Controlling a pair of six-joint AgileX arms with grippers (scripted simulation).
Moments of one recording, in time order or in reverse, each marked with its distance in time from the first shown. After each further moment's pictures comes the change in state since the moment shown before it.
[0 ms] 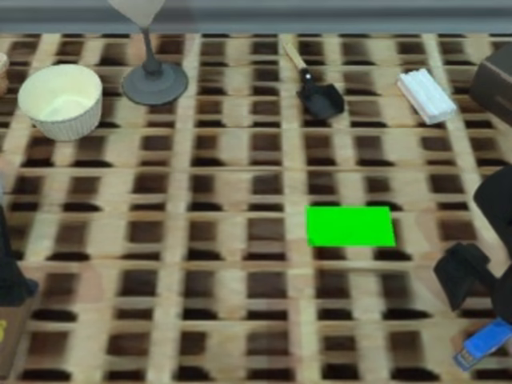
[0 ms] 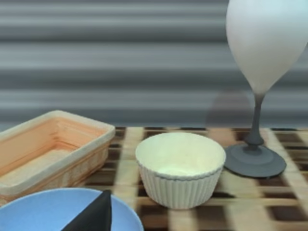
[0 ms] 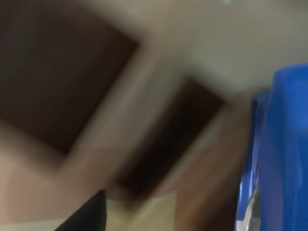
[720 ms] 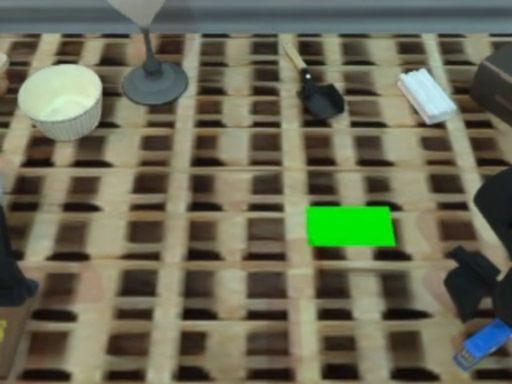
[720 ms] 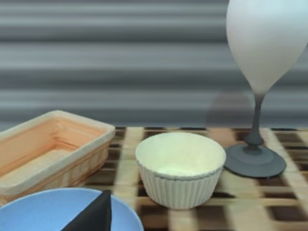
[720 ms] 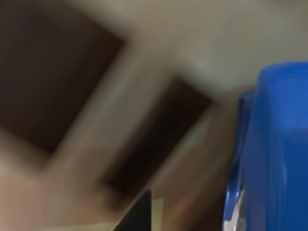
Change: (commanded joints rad) left arm 0.000 0.000 0.000 0.000 0.000 0.000; right arm 0.000 0.001 -0.001 0.001 0.000 0.000
